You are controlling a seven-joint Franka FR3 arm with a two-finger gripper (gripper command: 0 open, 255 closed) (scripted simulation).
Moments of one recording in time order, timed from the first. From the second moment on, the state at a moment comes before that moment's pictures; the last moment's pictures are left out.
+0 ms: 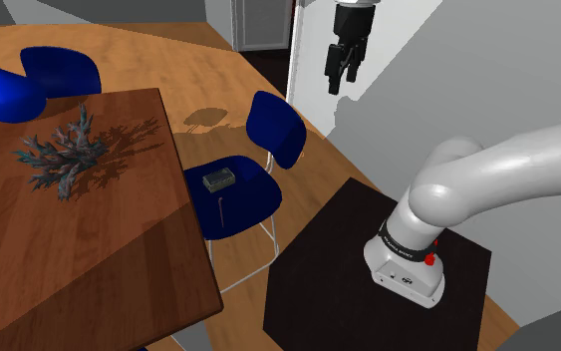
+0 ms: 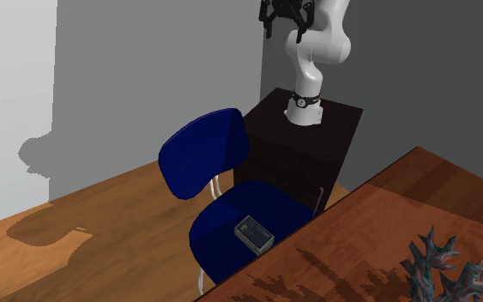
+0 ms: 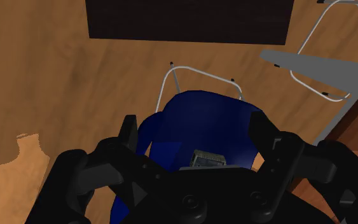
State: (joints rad) arm -0.02 -0.78 -0.04 -2.37 -0.06 1.51 -0.08
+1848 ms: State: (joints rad) arm 0.11 0.07 -0.06 -2.25 -0.02 2.28 -0.41
